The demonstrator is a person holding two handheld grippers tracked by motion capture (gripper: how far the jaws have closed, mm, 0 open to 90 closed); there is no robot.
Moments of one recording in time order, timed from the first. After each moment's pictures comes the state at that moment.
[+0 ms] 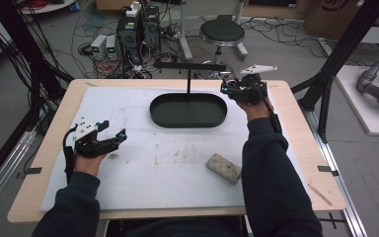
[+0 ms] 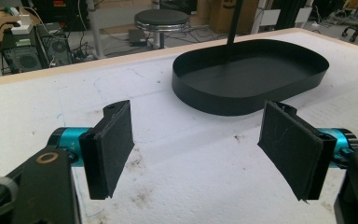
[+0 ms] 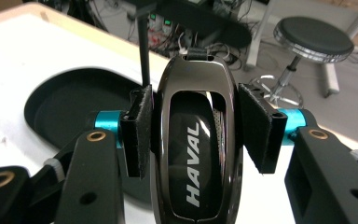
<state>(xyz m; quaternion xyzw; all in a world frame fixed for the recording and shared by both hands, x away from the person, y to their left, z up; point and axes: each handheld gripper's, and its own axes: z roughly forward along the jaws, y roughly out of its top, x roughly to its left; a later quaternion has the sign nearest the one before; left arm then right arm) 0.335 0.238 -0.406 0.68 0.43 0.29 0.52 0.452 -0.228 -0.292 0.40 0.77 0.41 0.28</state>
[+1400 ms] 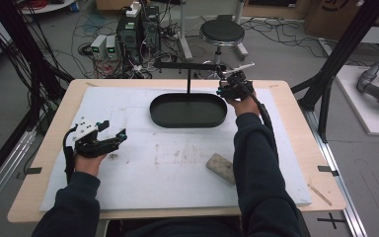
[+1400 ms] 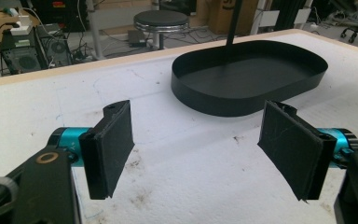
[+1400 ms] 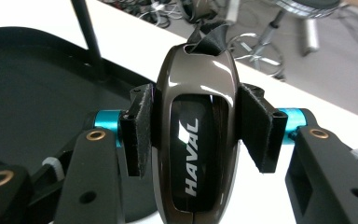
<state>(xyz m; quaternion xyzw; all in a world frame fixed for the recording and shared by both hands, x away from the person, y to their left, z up) 0.335 0.238 -0.406 0.68 0.42 0.29 0.52 0.510 -0.207 -0.335 0.45 0.79 0.31 0.27</state>
